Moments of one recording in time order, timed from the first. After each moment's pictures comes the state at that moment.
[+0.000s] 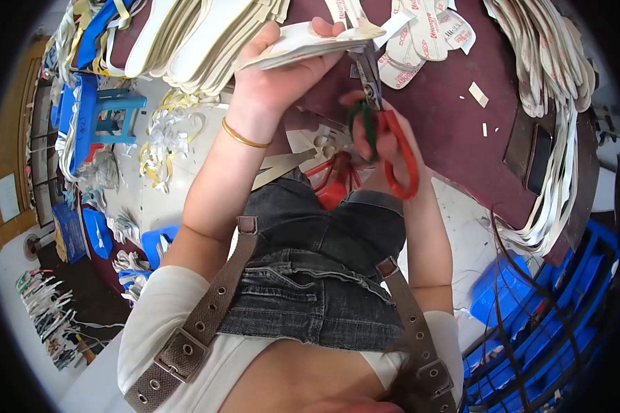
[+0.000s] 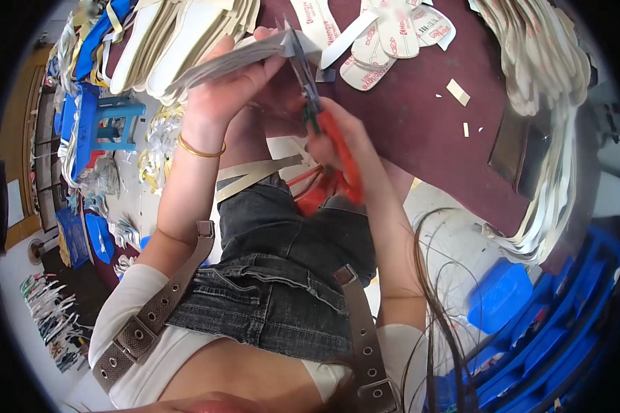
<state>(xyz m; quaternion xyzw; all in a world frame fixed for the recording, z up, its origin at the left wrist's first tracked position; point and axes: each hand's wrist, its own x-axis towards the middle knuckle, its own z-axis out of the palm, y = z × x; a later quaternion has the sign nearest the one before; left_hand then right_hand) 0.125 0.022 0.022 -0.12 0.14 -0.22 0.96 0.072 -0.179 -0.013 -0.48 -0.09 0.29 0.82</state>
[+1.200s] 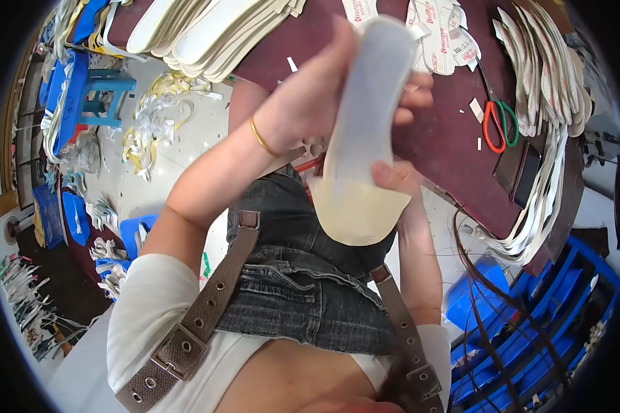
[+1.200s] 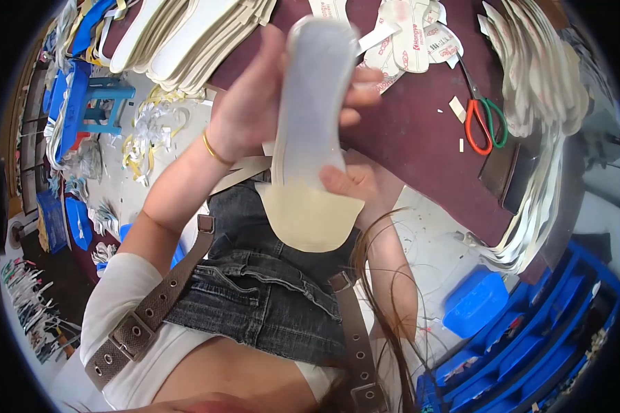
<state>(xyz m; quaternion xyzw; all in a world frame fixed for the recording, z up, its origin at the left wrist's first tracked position) 0.103 -0.018 0.027 0.26 -0.05 -0.30 0.92 0.026 -0.205 -0.025 -0.58 0.03 0.31 0.75</state>
